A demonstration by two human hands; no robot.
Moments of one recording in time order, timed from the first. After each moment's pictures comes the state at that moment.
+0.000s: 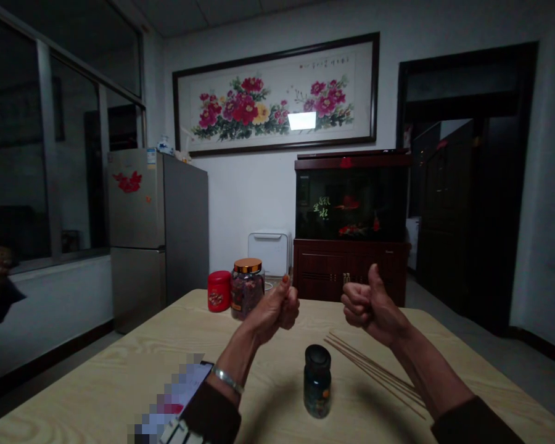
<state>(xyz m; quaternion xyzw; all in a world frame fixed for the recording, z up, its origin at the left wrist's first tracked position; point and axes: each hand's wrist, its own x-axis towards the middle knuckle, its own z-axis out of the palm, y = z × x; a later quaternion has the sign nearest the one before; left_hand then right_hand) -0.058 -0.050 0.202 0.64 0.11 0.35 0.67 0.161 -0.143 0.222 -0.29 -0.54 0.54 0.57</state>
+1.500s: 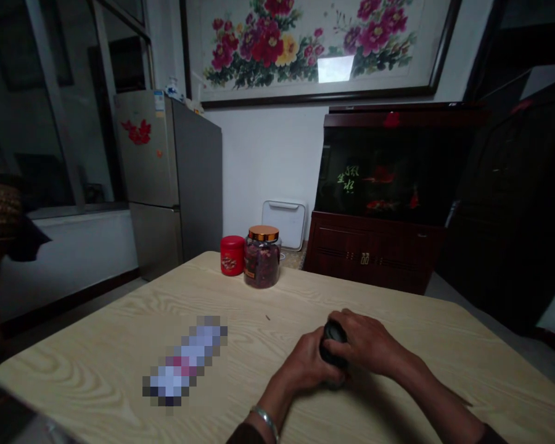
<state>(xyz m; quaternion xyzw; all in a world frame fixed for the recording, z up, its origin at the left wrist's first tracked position) -0.020 -0.032 0.022 0.70 0.21 0.36 0.58 0.120 -0.095 0.140 -0.64 -0.76 0.06 0.10</state>
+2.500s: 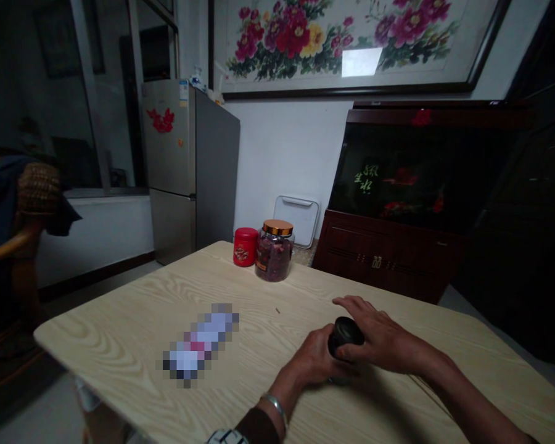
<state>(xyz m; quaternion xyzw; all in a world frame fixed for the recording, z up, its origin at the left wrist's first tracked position) -0.023 -0.023 0.007 0.71 0.25 0.37 0.55 0.113 -0.091 0.158 -0.61 -0.78 0.10 0.06</state>
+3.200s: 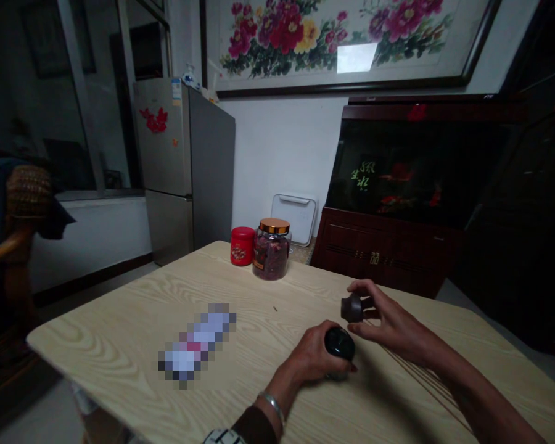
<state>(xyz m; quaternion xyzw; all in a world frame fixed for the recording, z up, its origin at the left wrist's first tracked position) -0.024 -0.027 0.013 0.73 0.31 0.36 0.49 0.135 -0.100 0.159 -0.54 -0.74 0.24 0.33</state>
